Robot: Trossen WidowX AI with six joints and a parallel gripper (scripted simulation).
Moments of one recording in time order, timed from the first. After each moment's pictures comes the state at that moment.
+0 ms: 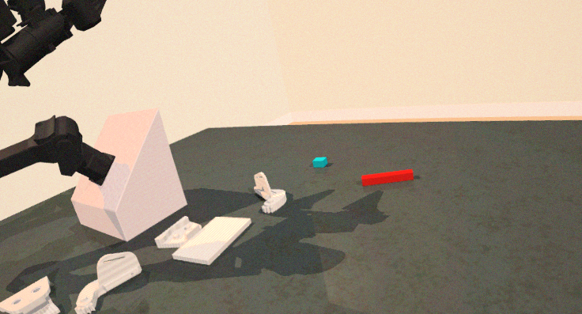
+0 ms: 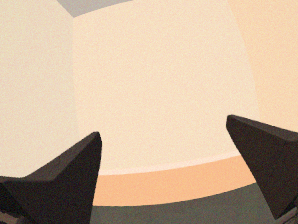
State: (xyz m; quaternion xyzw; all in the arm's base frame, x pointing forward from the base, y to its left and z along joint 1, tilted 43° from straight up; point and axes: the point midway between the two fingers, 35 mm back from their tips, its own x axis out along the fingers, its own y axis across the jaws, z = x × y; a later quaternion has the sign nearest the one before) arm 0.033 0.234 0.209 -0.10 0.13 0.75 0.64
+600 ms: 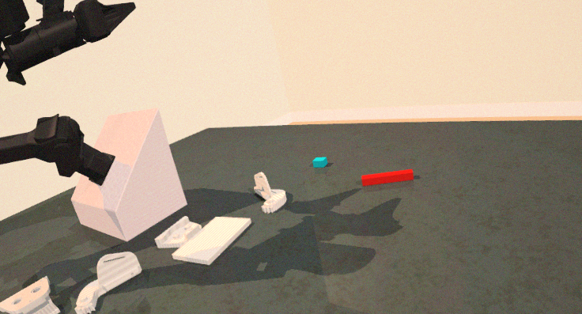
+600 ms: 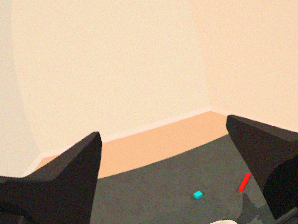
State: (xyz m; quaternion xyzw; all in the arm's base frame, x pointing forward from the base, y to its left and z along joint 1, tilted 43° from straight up) arm 0.106 0.223 0.177 -0.21 0.17 0.62 0.73
